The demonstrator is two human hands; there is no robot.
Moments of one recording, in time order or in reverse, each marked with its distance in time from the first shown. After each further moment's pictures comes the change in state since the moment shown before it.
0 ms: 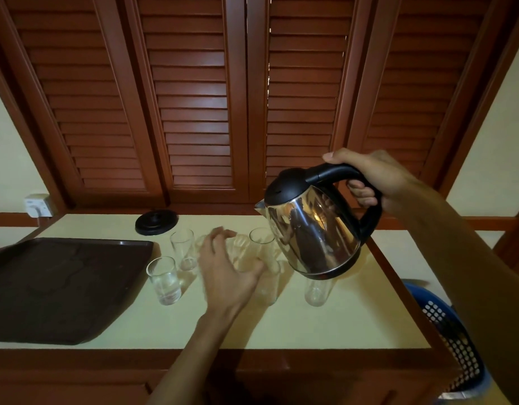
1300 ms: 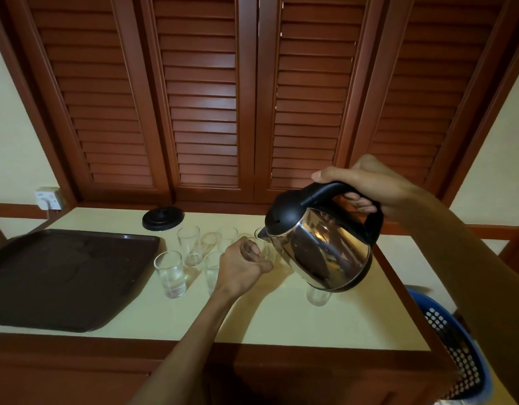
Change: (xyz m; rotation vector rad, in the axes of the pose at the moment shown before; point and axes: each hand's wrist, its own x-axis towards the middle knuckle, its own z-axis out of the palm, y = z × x) left_hand 0.017 -0.005 0.011 -0.159 -0.322 -0.368; right_hand -0.014 -0.008 0.019 -0.281 -0.166 -0.068
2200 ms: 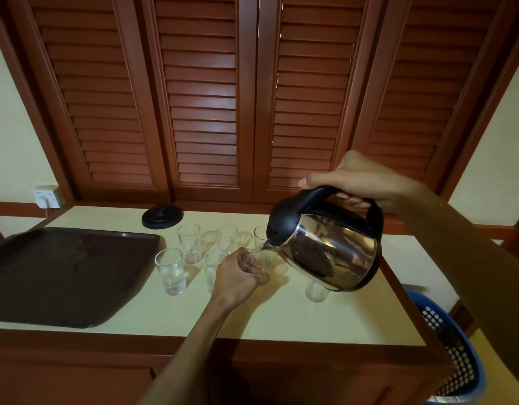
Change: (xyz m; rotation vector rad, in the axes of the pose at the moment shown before) left_hand -0.020 -0.016 -0.009 0.014 -0.079 -0.001; right_hand -0.002 -0.023 0.012 -0.264 0.023 0.080
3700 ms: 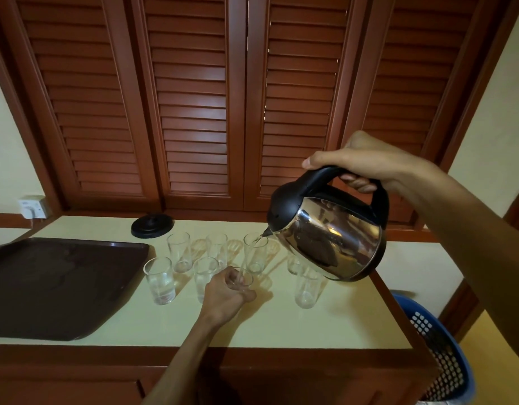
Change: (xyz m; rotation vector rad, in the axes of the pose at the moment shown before) left_hand -0.006 -0.022 0.006 -0.002 0.005 -0.025; right_hand -0.016 -0.020 -0.036 -0.003 0.096 -0.004
